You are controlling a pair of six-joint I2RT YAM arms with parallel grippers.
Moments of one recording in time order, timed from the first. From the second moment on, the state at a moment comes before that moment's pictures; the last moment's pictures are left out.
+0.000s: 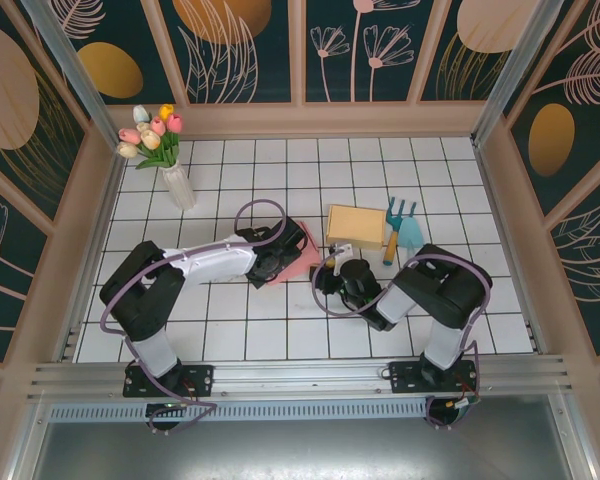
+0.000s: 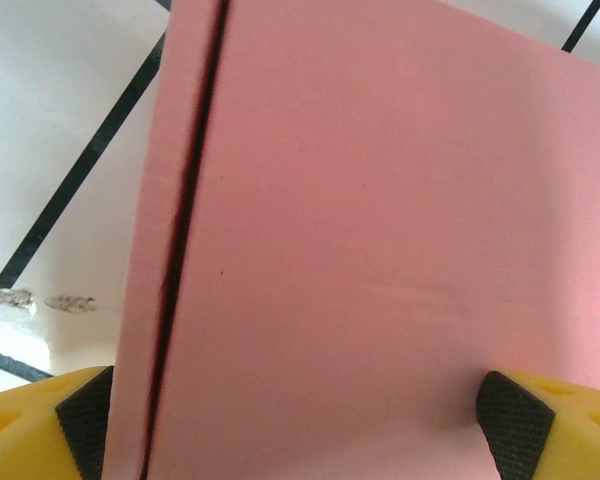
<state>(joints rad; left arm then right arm) -0.81 1.76 1.07 -0.56 -0.25 -1.46 0.82 1.80 0.33 1.02 0.10 0.47</state>
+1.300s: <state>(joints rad) -0.78 1.80 1.10 -0.53 -0.32 -1.43 0.88 1.79 0.54 0.70 0.09 0.50</state>
